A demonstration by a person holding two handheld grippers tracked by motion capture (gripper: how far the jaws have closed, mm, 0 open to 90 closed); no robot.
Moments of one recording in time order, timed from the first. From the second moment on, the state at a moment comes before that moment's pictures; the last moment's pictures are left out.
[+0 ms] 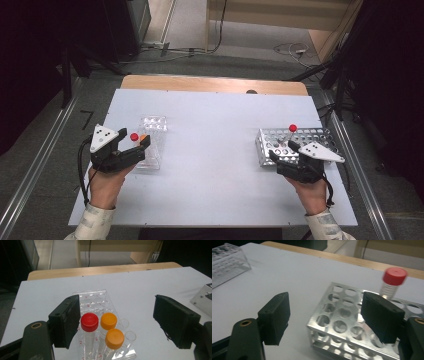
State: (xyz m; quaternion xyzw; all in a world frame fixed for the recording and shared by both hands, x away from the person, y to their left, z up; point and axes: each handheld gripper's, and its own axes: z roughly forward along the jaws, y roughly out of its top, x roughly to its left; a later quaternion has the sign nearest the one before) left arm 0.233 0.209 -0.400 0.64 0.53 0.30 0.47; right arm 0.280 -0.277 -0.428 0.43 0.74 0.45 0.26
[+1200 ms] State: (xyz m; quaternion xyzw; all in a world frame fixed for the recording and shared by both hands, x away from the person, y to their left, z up) left arm 0.231 0.203 -0.399 0.64 0.53 0.30 0.47; right arm 0.339 -0.298 -0.453 0.49 0.71 0.40 0.32
